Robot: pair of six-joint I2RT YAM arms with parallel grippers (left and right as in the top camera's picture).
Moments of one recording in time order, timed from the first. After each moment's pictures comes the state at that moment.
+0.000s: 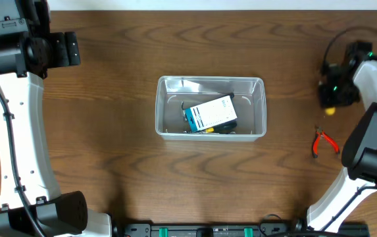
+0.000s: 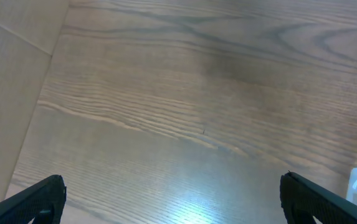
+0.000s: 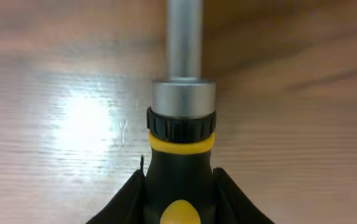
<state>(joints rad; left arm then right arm) 0.17 1.65 1.93 -1.20 -0.17 0.06 -0.30 2.07 1.63 -1.04 0.04 -0.40</state>
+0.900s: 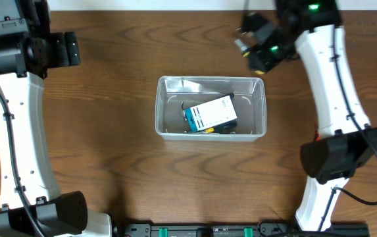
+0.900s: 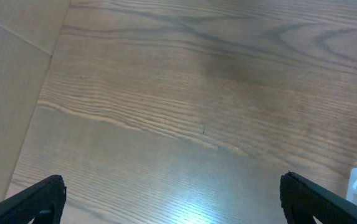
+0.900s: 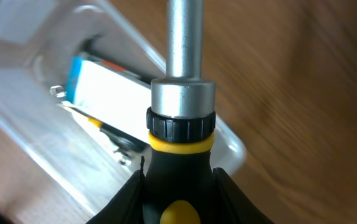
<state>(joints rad) 0.17 1.65 1.93 -1.20 -0.17 0.06 0.25 2.07 2.26 -1.51 -0.21 -0.46</state>
